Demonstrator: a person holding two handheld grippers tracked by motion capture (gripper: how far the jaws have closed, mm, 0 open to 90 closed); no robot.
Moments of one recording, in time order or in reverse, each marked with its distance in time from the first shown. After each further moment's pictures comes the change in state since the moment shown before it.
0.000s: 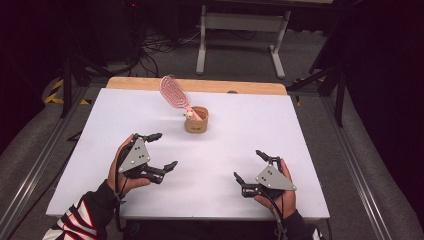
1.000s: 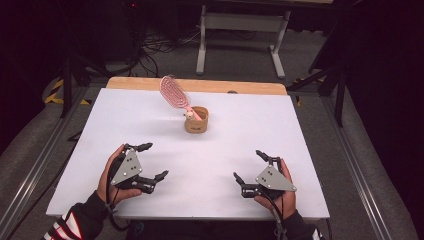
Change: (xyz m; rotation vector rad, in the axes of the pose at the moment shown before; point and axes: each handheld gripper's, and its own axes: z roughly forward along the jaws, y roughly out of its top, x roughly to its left) left arm -0.009 -0.025 -0.022 0.066 0.044 0.019; right arm 0.001 0.001 -0.001 -0.006 -0.004 -0.003
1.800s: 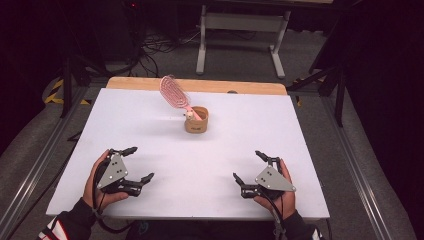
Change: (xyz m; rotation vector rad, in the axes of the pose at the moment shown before) left arm 0.011 -0.030 -0.023 0.044 0.049 -0.048; right arm 0.001 0.000 0.000 0.004 0.004 -0.004
